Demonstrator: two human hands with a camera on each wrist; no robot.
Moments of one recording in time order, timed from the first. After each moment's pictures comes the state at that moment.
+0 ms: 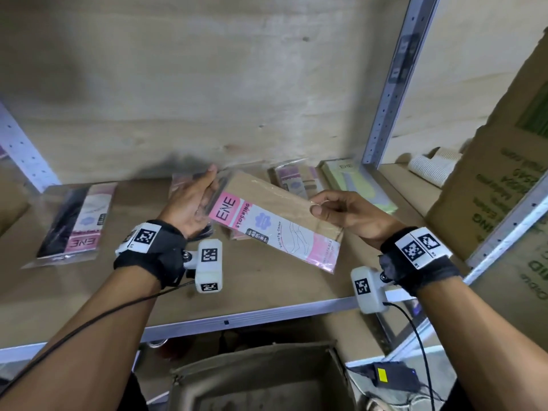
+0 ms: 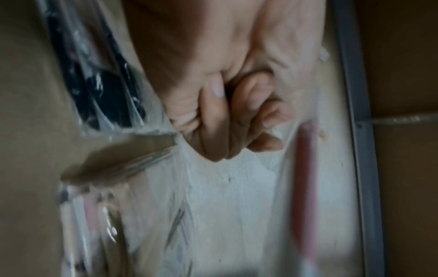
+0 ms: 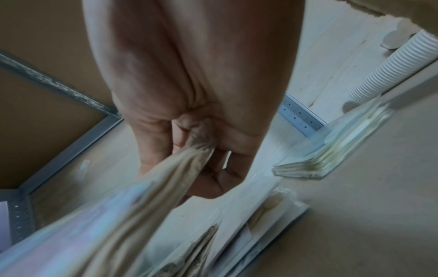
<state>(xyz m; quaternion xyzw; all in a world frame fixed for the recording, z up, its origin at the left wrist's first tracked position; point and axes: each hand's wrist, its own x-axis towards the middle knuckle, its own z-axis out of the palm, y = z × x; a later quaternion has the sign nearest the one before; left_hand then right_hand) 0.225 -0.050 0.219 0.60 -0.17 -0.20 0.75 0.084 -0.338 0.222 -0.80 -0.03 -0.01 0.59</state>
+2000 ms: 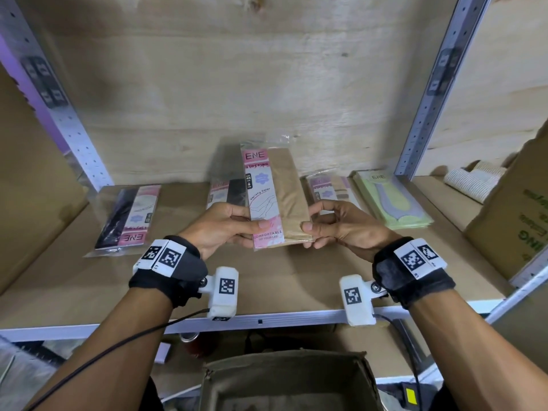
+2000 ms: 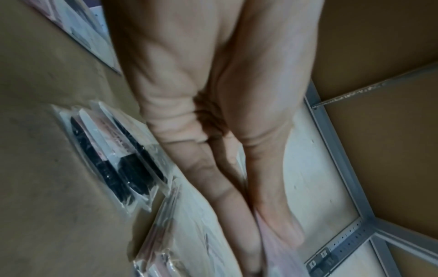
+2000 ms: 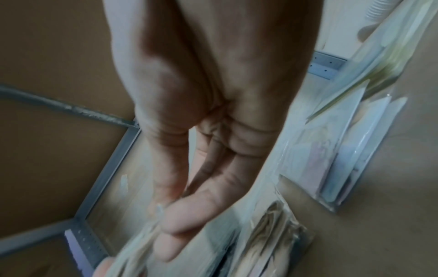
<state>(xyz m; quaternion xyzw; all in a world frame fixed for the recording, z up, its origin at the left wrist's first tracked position) 0.189 -0.013 0.223 0.70 -0.21 -0.27 0.63 0.104 -0.266 0.231 -0.73 -0.02 0.06 0.69</state>
